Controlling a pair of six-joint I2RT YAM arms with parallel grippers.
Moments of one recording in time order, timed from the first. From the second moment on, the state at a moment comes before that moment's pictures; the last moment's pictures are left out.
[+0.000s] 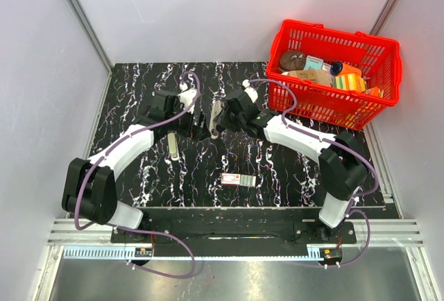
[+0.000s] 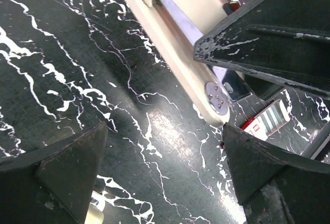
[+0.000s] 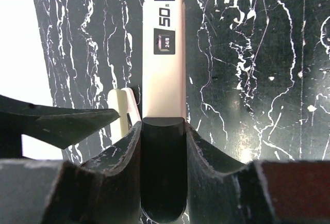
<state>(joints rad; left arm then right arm) -0.33 1.43 0.98 -0.27 0.47 -0.01 0.76 1.77 1.34 -0.23 0.16 1.02</state>
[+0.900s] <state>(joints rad) -0.34 1.56 0.99 -0.35 0.58 0.11 0.77 1.73 1.19 -0.07 0.00 1.06</state>
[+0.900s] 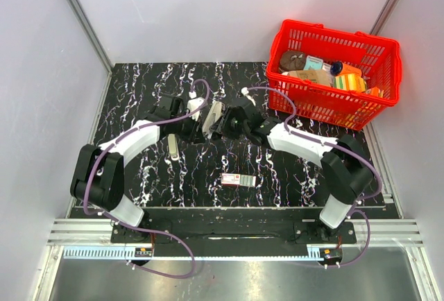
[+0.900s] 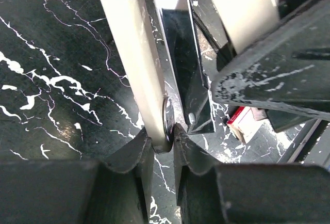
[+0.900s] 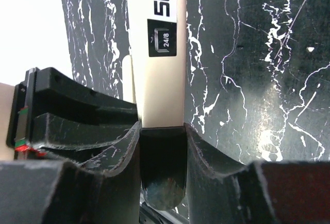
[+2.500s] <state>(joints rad) -0.54 1.60 0.58 0.59 -0.20 1.15 0.61 1.51 0.91 -0.13 -0.44 0.52</state>
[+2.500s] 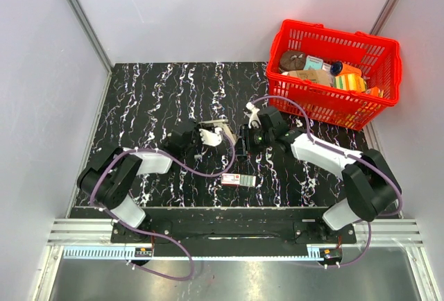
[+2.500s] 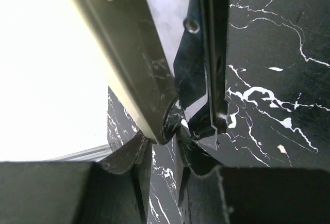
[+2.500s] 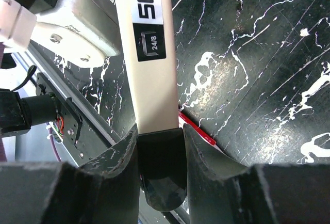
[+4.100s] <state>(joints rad) -0.21 1.44 1.17 -0.70 0.24 0.37 0.69 2.02 1.45 -0.21 0.17 0.42</state>
